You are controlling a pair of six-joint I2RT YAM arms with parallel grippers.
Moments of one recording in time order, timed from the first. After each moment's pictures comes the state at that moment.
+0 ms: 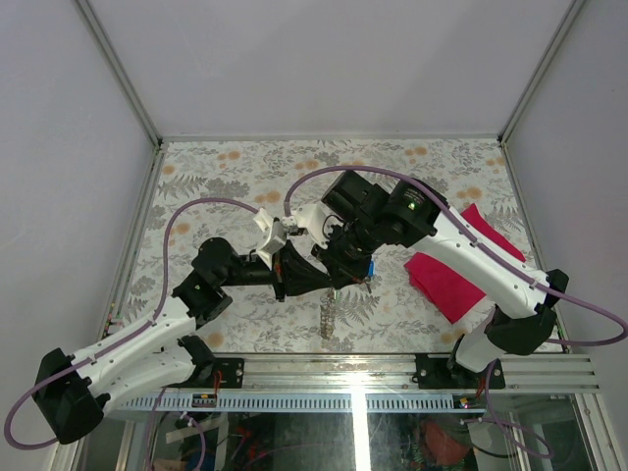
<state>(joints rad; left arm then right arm) -0.77 0.87 0.58 0.46 0.79 -0.37 1.03 1.58 1.91 -1.43 -0.35 -0.14</state>
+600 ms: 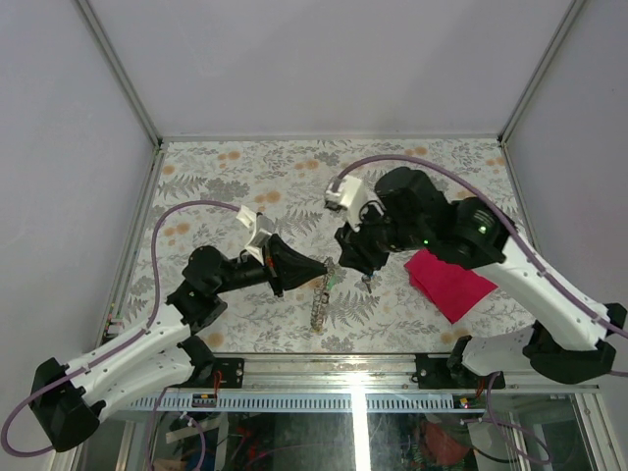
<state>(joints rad) -0.77 0.80 0.53 0.49 0.60 -0.45 1.01 1.35 1.76 -1.16 -0.19 -0.07</state>
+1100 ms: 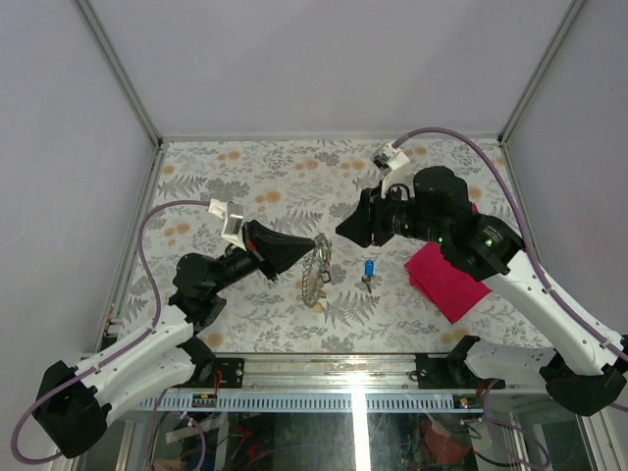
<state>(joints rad) -0.68 0.81 0.45 0.77 0.46 -0.63 0.78 1.12 1.40 -0.65 -0.23 0.35</state>
